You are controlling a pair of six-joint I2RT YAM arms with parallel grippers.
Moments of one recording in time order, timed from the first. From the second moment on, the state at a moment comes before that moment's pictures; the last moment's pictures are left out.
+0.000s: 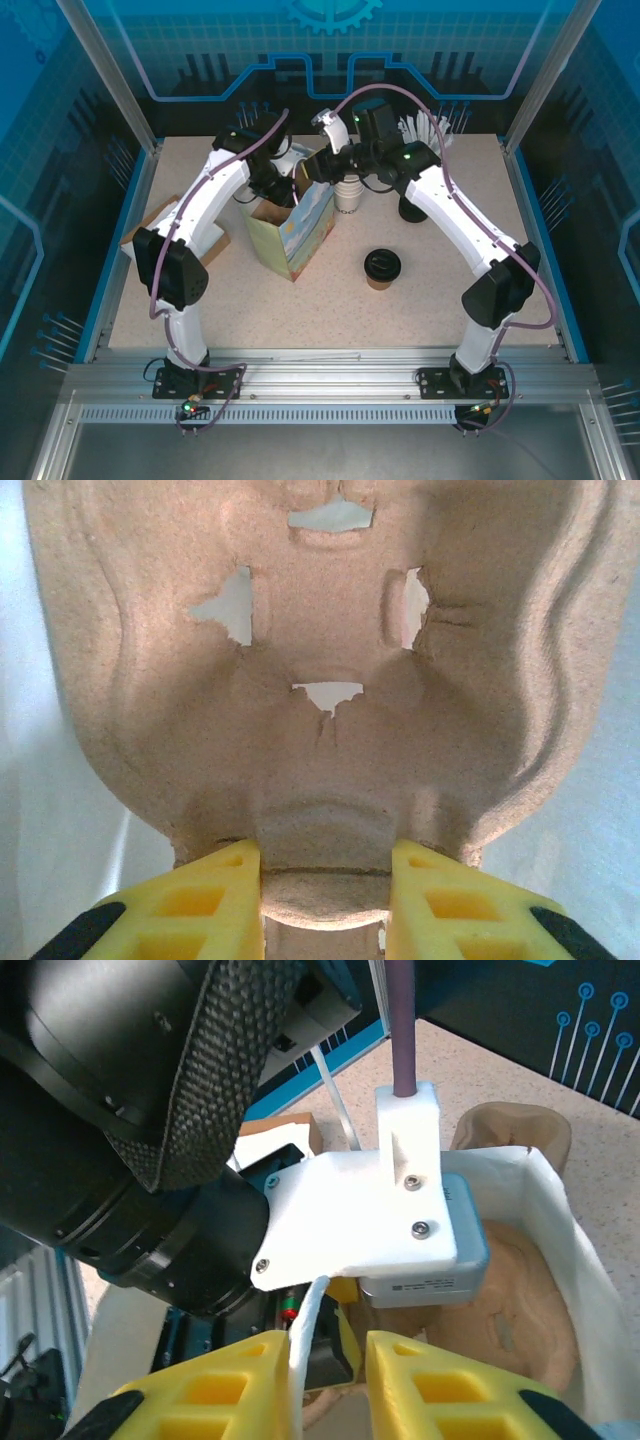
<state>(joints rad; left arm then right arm) -0.36 1.92 2.00 -1.32 0.15 0.07 0.56 1.78 1.89 -0.66 -0.48 0.04</state>
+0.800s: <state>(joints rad) -0.36 1.92 1.99 -1.31 0.15 0.07 0.49 1.67 1.70 -0.57 -0.53 0.02</state>
